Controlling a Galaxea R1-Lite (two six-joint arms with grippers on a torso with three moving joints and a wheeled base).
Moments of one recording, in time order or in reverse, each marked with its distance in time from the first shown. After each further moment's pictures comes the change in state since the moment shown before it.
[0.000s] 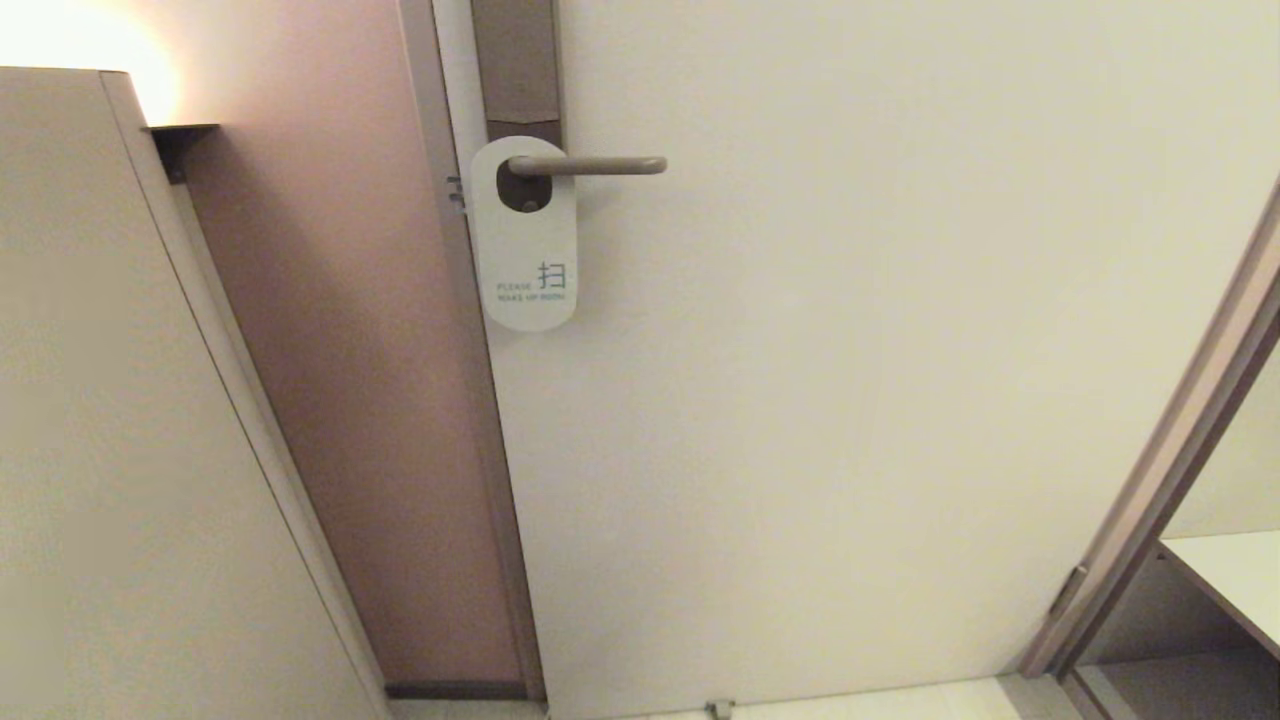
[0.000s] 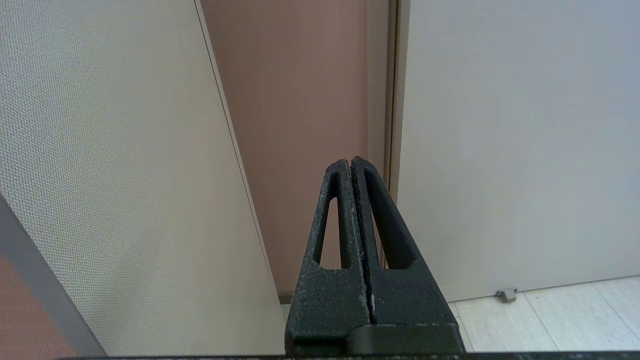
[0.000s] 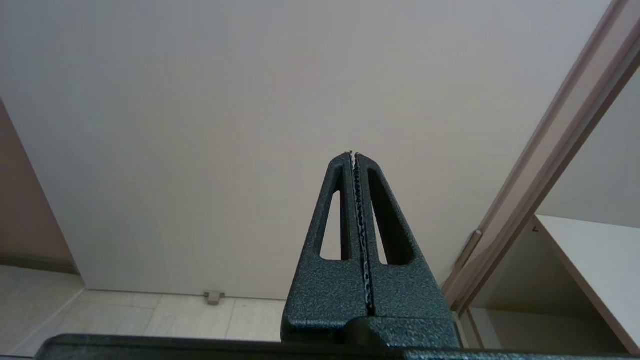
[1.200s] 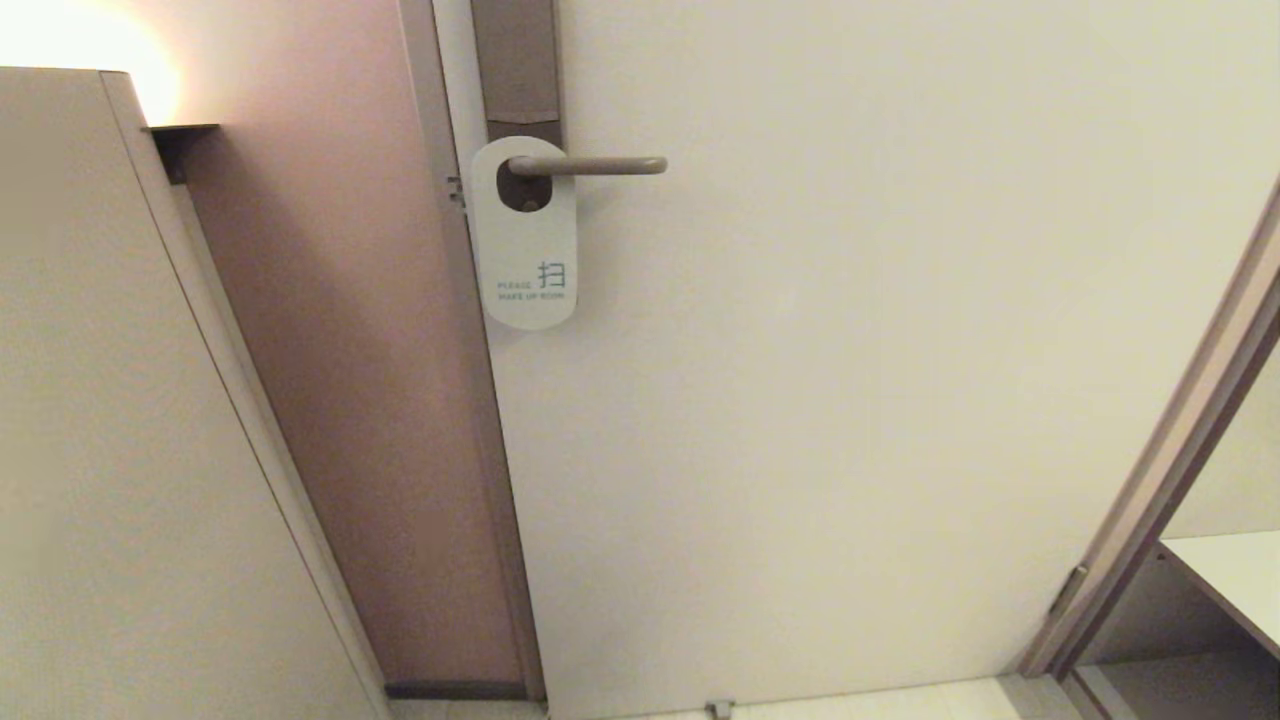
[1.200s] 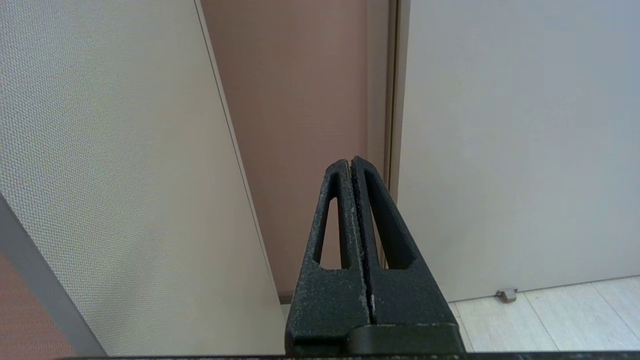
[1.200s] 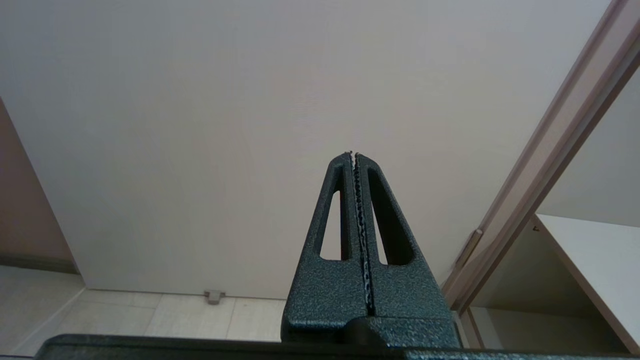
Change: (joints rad) left arm 0.000 0.000 0.000 0.000 0.000 0.000; right arm 0.000 0.000 0.000 0.001 0.000 0.001
